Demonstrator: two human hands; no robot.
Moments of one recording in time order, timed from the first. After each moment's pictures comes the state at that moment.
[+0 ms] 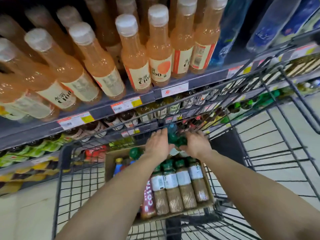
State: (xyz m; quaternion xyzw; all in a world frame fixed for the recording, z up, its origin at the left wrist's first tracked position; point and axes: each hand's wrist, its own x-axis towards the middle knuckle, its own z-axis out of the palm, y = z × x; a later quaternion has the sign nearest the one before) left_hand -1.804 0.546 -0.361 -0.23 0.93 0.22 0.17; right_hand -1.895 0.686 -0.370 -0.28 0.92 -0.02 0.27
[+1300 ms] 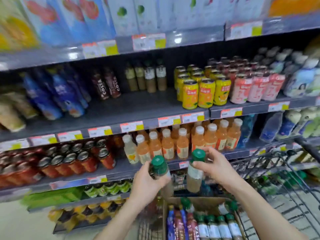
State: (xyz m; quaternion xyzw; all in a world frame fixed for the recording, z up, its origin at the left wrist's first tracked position) left_hand -1.556 0.455 -0.020 -0.33 0.79 0.48 -0.18; right_hand -1.746 0.623 -0.010 -0.28 0.74 -0.55 0.27
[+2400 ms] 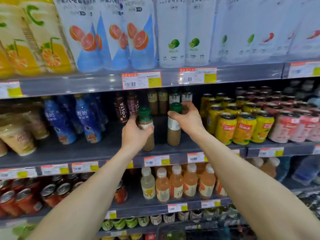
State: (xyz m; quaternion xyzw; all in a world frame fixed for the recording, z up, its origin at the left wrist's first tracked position) left_hand -1.636 0.228 0.125 -0.35 0.77 0.36 -0.38; right_hand -1.807 0.324 0.132 -0.31 0.74 -0.59 0.06
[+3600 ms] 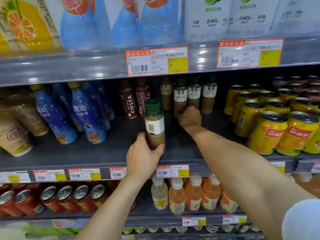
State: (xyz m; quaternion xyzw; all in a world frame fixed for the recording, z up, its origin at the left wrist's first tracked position) left_hand -1.635 0.200 0.057 -0.41 0.81 0.28 -0.31; right_hand -1.858 0.194 0.069 -0.24 0.87 -0.43 0.04
